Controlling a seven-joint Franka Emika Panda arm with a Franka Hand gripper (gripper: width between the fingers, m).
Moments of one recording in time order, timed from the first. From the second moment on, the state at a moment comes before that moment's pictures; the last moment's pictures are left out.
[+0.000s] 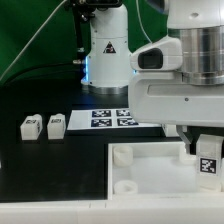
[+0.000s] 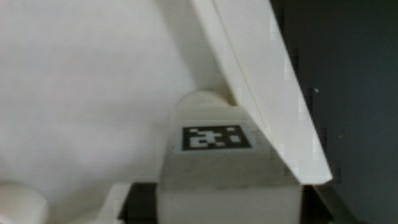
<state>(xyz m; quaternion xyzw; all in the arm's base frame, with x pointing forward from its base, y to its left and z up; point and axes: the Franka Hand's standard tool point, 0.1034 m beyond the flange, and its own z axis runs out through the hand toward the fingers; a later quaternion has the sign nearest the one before) 0.622 0.114 0.075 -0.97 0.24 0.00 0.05</state>
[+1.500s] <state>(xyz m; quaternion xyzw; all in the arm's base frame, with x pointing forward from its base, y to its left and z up) 0.630 0.113 0.072 -0.90 0.43 0.05 0.10</state>
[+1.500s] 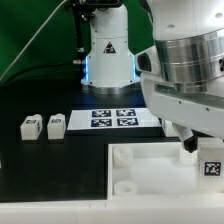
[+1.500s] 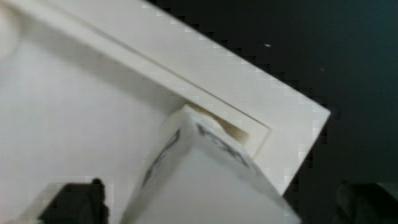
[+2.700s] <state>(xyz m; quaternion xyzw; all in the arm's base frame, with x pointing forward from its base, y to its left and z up) 0.629 0.108 0.075 -0.88 0.47 0.05 0.03</state>
